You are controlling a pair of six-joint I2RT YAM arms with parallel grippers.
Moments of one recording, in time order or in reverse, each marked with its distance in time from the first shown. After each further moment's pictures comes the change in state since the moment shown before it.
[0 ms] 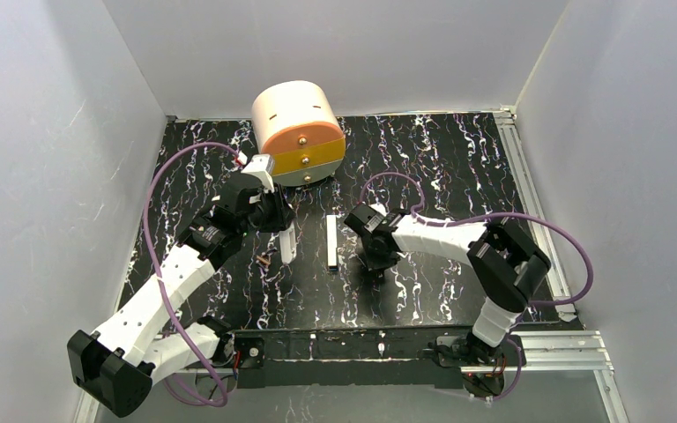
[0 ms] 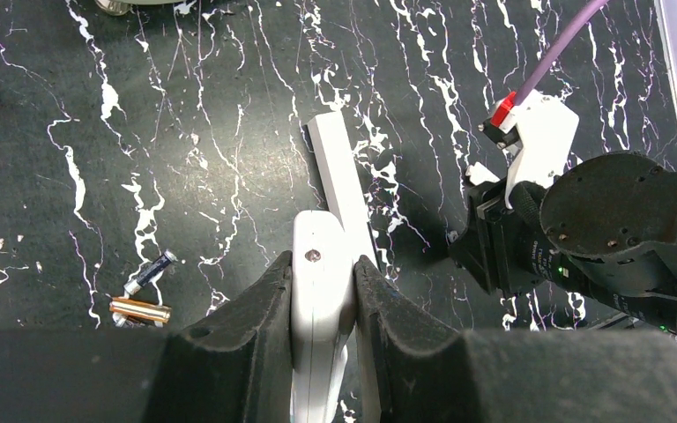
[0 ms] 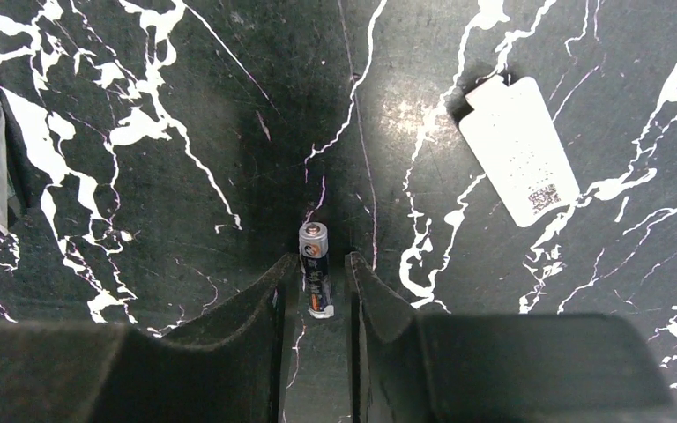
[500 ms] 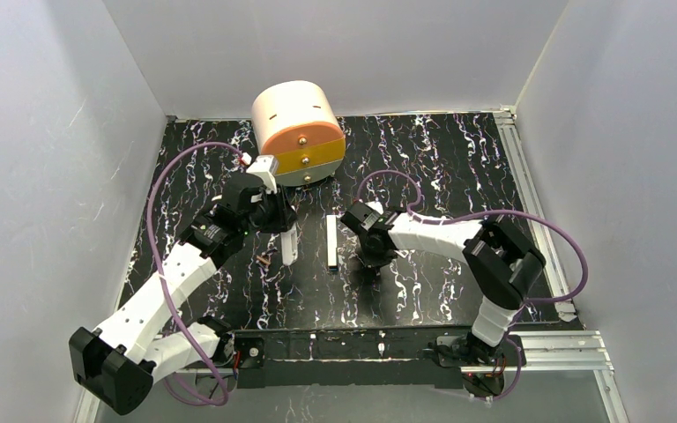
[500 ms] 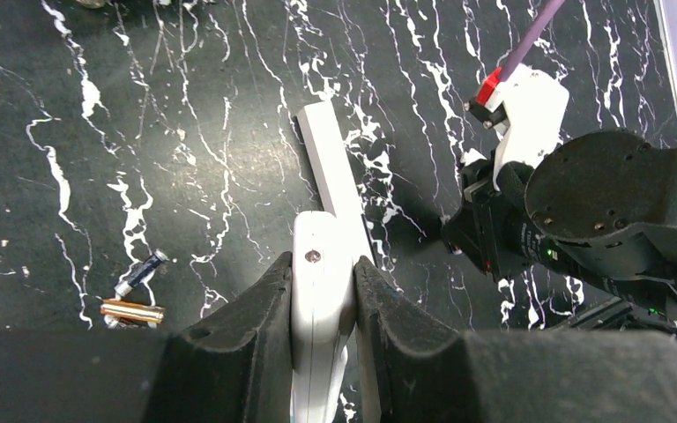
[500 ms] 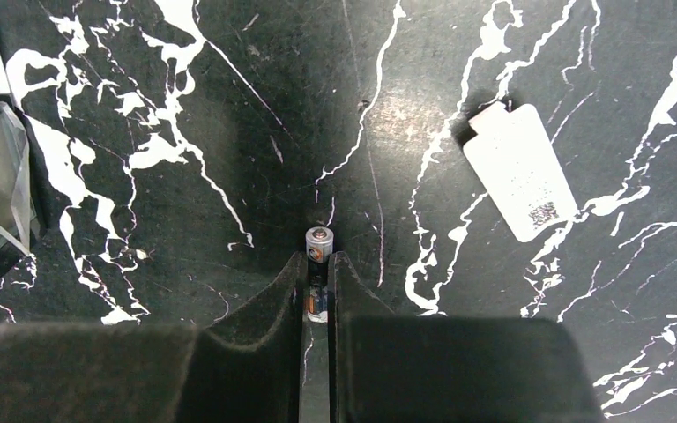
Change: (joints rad) left arm 0.000 0.010 0.000 0.000 0.030 0.017; right arm 0.002 0.033 0.040 -0.008 0.014 -0.006
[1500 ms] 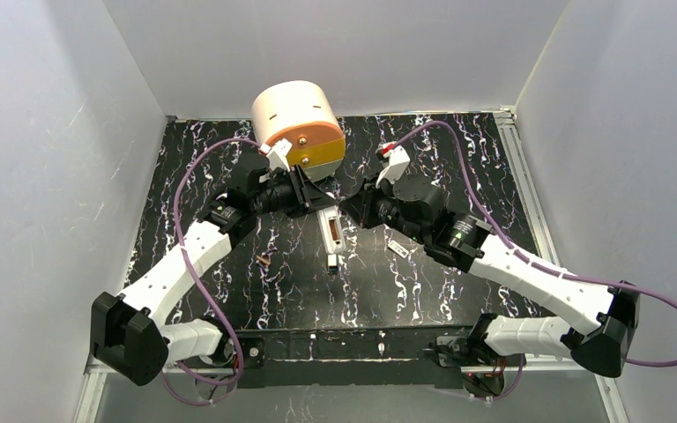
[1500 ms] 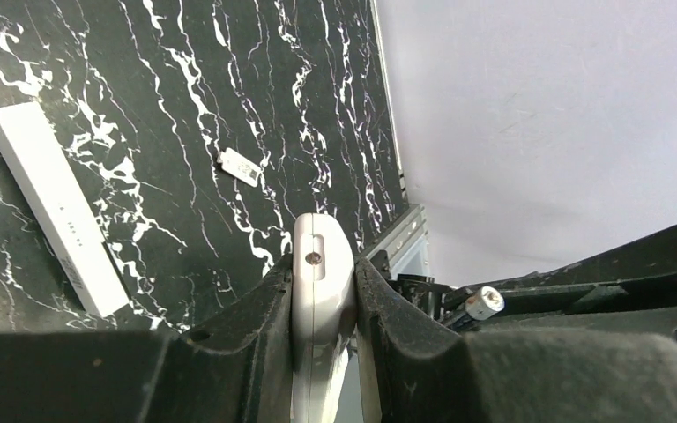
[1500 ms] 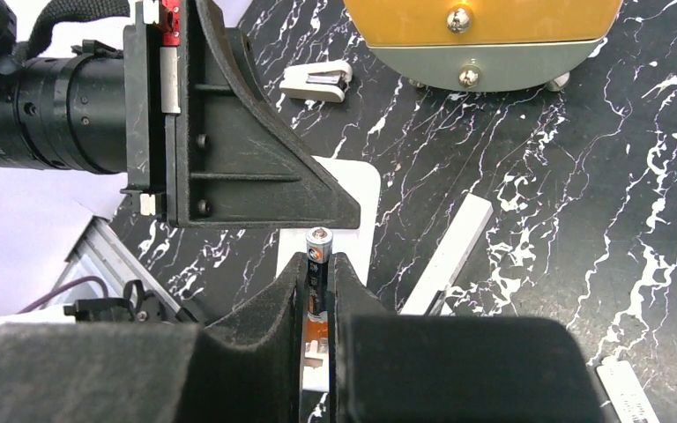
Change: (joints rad) left arm 0.046 0.175 0.037 0.312 0.478 -0.410; right arm 0.080 -0.592 0.008 0.457 -0.051 -0.074
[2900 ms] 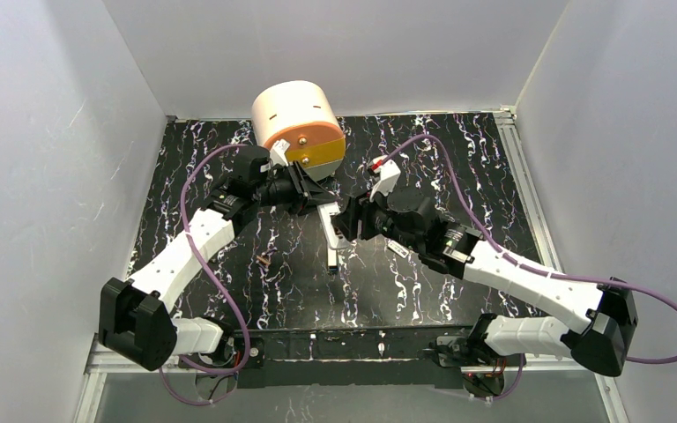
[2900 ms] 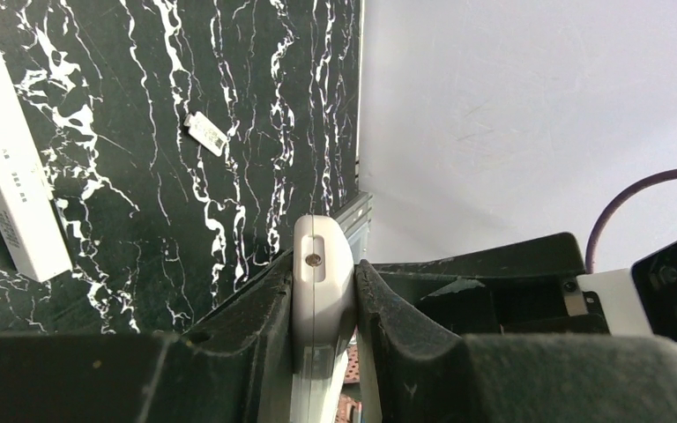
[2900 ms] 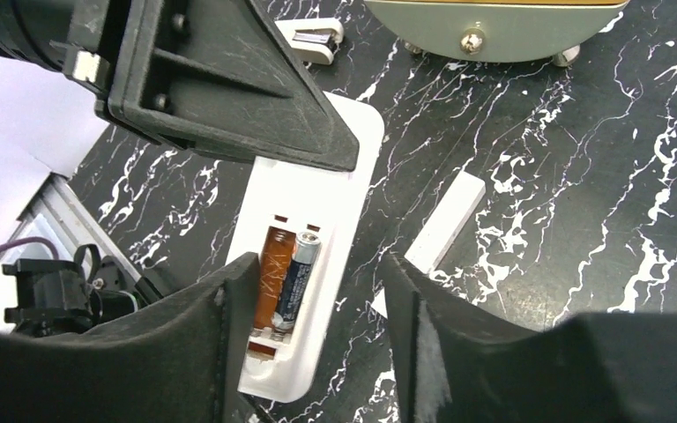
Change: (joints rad) left arm 0.049 0.091 0.055 -0.052 0.113 -0.203; right arm 0.015 0.012 -0.122 0.095 -0.037 -0.095
